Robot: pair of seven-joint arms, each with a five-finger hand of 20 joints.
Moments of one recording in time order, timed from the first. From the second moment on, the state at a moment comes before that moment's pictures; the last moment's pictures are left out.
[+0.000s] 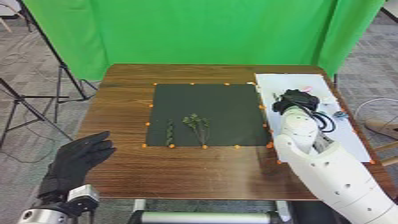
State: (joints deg) left arm 150.2 -44.4 -101.8 -134.1 35.3 23.7 19.6; right arm -70.7 -56.0 55.6 -93.4 -134.9 -16.8 54.6
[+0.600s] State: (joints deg) left arm 148.0 -45.7 -101.1 -133.4 36.4 21.9 17.5; right arm -70.9 -57.2 53.7 -89.8 -138.5 -13.1 54.8
